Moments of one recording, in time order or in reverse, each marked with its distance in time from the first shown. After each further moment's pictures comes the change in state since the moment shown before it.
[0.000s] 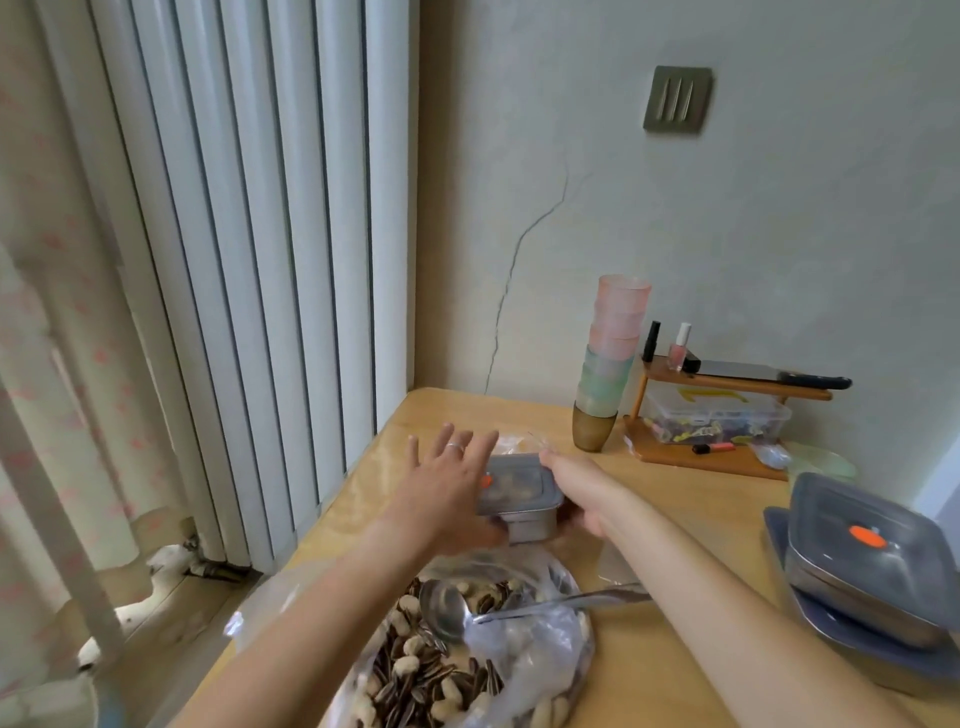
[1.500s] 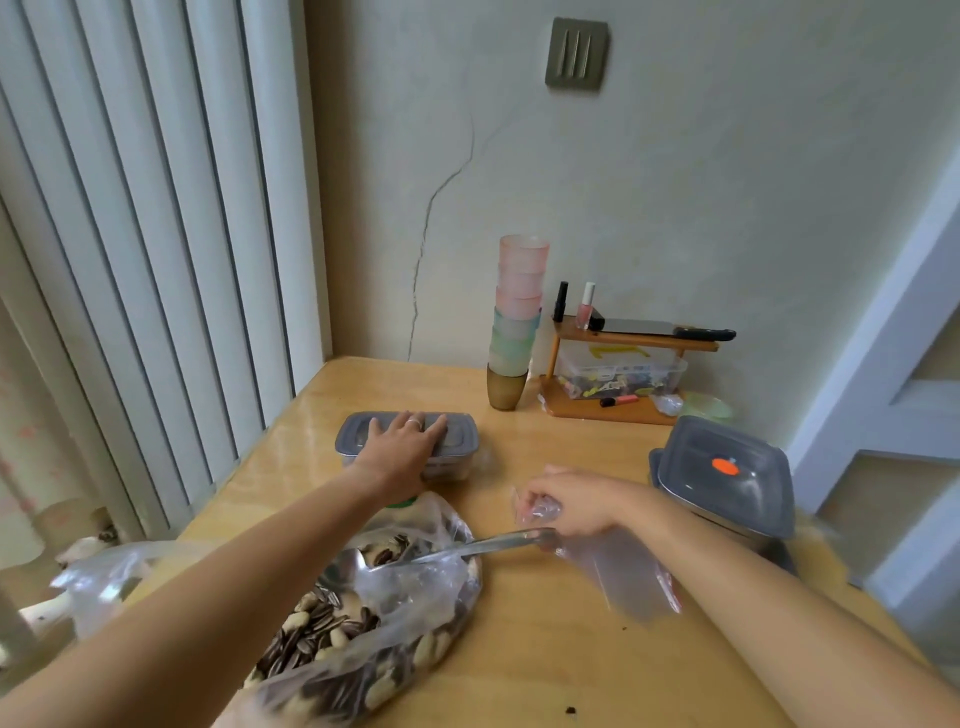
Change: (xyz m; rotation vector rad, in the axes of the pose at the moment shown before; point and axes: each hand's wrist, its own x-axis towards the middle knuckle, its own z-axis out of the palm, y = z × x) left_hand 0.078 0.023 0.074 0.194 -0.128 0.055; right_hand -0.026 0.069 -0.133 -1.203 -0.287 -0.337
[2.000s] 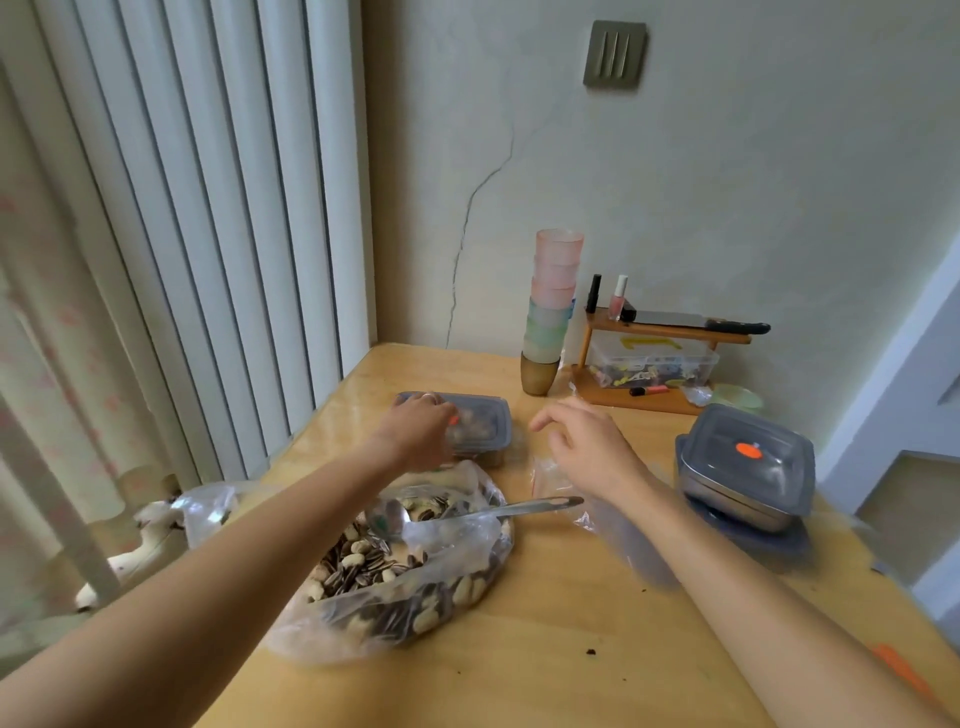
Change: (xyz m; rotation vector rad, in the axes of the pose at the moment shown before) left_hand -0.056 -0.006 -0.038 -0.089 0.090 -0.038; right_hand -0.033 -0.065 -0.007 0.222 0.707 -0.082
